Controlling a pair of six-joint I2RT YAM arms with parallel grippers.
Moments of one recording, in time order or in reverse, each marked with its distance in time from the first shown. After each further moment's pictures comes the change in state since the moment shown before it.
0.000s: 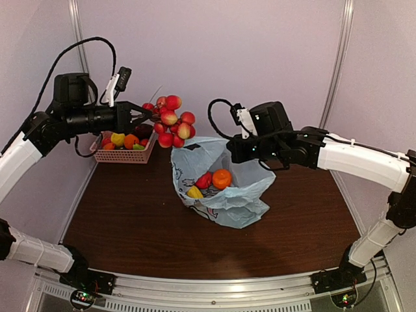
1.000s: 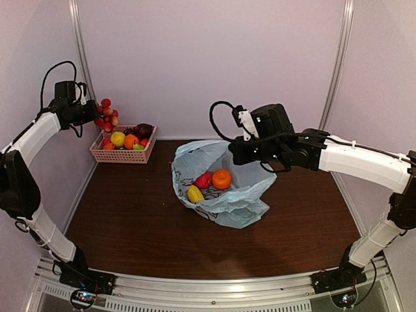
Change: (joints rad) left arm 0.670 0.404 0.112 0.125 -0.204 0.035; right arm 0.000 -0.016 -0.029 0.004 0.014 0.004
